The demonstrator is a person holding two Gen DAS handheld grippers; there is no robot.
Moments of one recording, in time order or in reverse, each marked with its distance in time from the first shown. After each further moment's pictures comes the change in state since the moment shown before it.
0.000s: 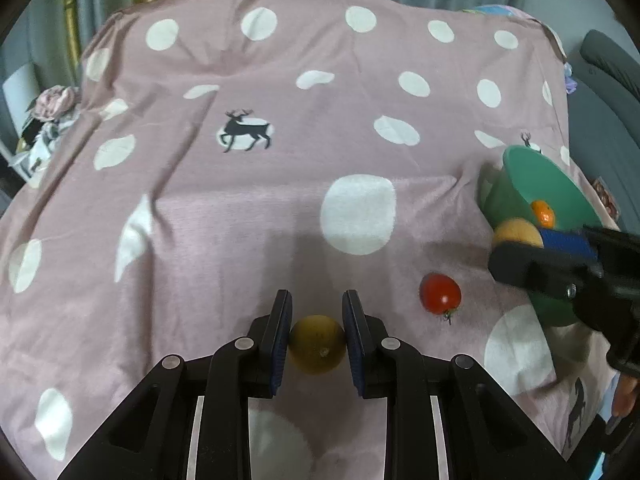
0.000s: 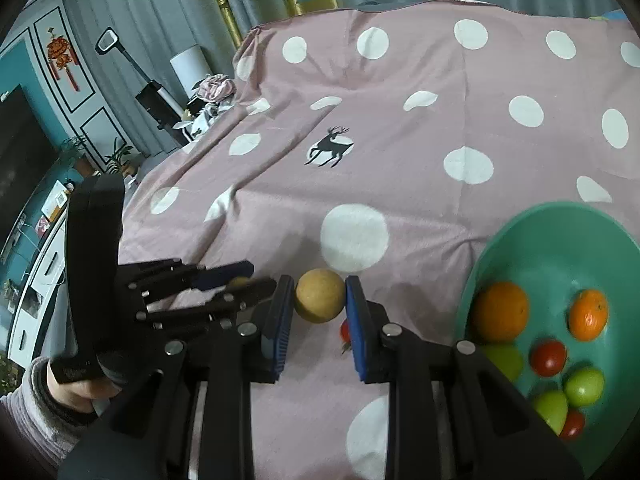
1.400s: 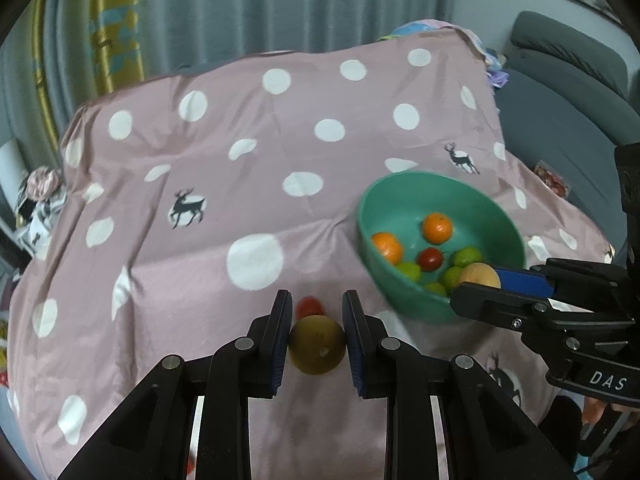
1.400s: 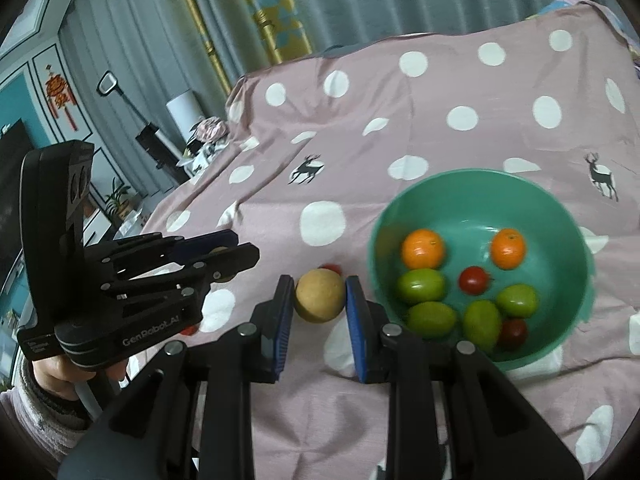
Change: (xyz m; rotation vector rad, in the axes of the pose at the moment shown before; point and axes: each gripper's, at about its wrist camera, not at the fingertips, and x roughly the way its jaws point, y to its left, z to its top) left arm -0.078 -0.099 0.001 0.183 -0.138 -0.050; right arm -0.106 -0.021 -0.060 0.092 -0.154 -0.039
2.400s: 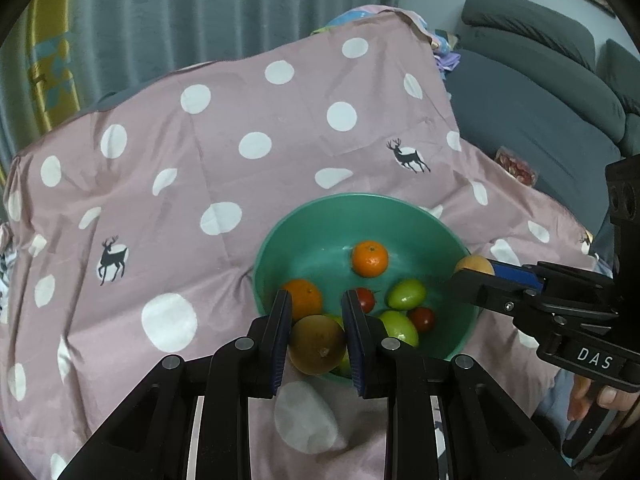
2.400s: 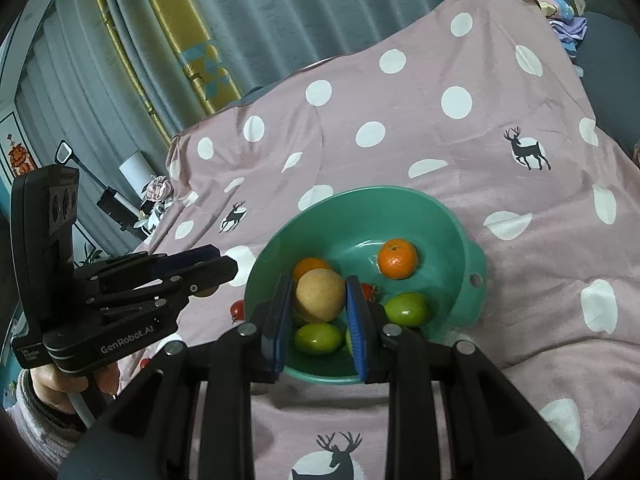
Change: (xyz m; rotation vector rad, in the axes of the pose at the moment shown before) left arm 0.040 -0.070 0.047 0.113 0.019 -0.120; right arm -0.040 -0.088 -0.004 0.191 -0.114 -0.107
